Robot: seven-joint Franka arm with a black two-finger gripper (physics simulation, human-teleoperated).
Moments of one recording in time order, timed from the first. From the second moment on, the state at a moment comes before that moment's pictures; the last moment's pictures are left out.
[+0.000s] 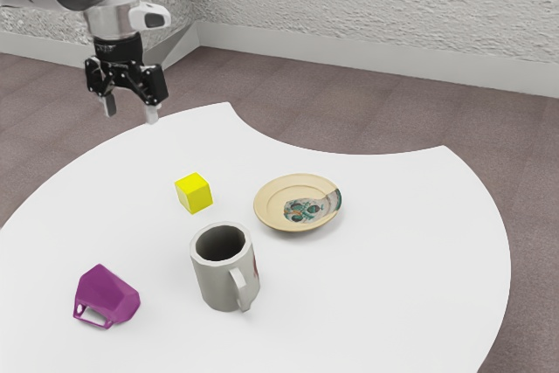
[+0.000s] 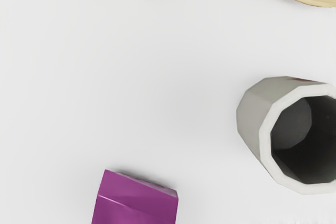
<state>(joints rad) 0.06 0.02 0.03 -1.61 0.02 1.50 -0.01</state>
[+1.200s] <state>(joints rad) -0.07 0.47 0.24 -1.47 -0.07 1.92 -0.70</state>
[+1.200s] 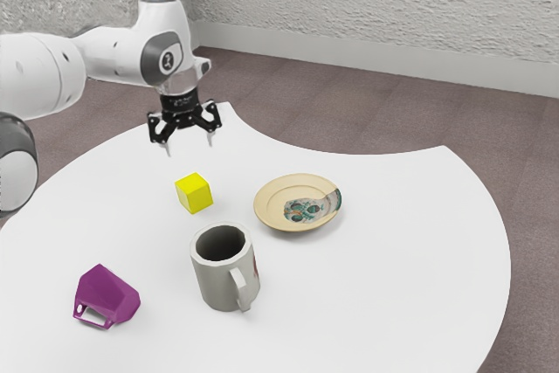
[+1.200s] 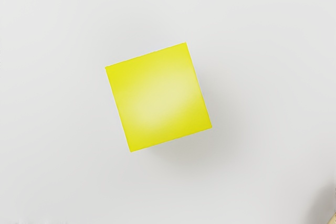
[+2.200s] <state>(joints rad) -0.02 0.56 0.24 -1.42 -0.14 1.95 -1.08</state>
